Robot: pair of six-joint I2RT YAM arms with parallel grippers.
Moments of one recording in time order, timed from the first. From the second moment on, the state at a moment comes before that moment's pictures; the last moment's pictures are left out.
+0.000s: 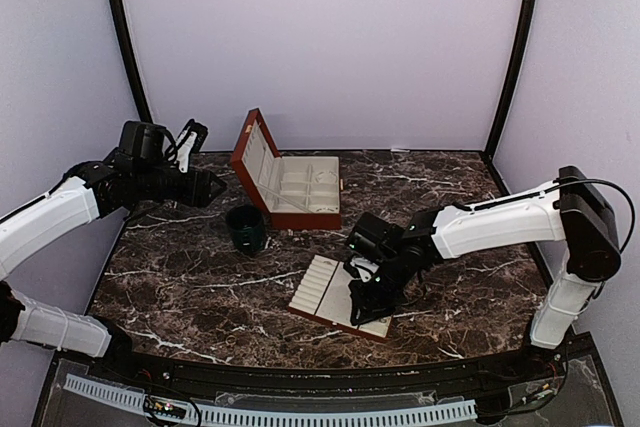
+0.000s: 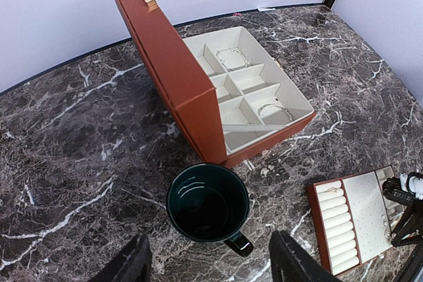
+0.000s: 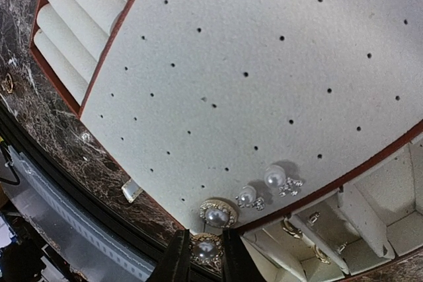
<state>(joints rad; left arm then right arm) -0.41 1.18 0.99 -0.42 0.13 -0.06 1.05 1.73 1.08 -0.64 -0.31 0.74</state>
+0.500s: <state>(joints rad) -0.41 1.17 0.99 -0.42 0.13 -0.06 1.05 1.73 1.09 -0.69 -0.25 0.74</state>
